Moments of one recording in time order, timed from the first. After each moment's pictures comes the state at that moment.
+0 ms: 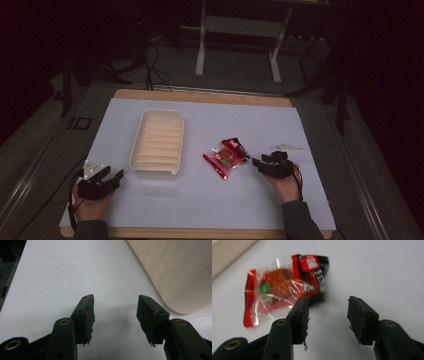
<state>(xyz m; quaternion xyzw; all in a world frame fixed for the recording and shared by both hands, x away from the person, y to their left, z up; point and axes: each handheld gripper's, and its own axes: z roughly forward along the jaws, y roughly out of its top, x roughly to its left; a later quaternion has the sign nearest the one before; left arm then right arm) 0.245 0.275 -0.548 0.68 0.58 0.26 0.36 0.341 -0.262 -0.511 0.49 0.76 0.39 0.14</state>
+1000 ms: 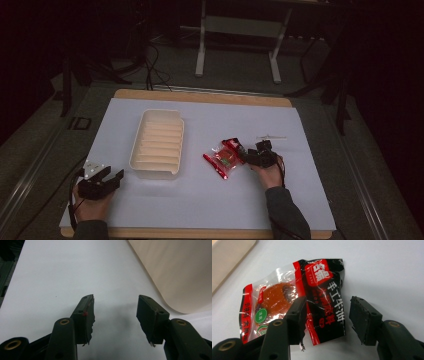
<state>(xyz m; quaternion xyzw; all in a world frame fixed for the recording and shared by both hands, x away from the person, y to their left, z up) 0.246 0.275 -0.548 0.68 0.58 0.26 0.36 0.383 -0.230 -0.533 0.52 0.75 0.39 0.09</state>
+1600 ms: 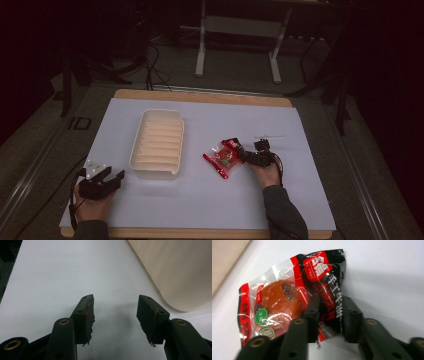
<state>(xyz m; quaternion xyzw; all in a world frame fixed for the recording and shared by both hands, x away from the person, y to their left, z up) 0.246 0.273 -0.549 0.69 0.58 0.26 0.35 0.388 -0.226 -0.537 0.55 0.75 0.37 0.05</state>
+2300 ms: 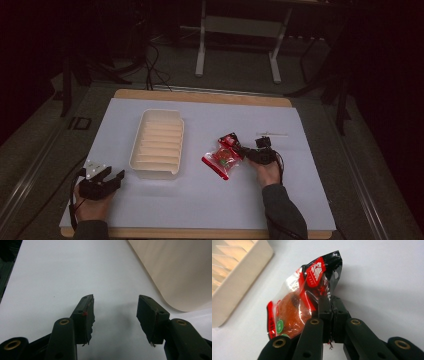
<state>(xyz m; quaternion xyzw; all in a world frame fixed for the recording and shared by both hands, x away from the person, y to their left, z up) 0.246 0.273 -0.549 0.69 0.58 0.26 0.35 0.381 -0.221 -0.515 0.53 0.74 0.41 0.06</state>
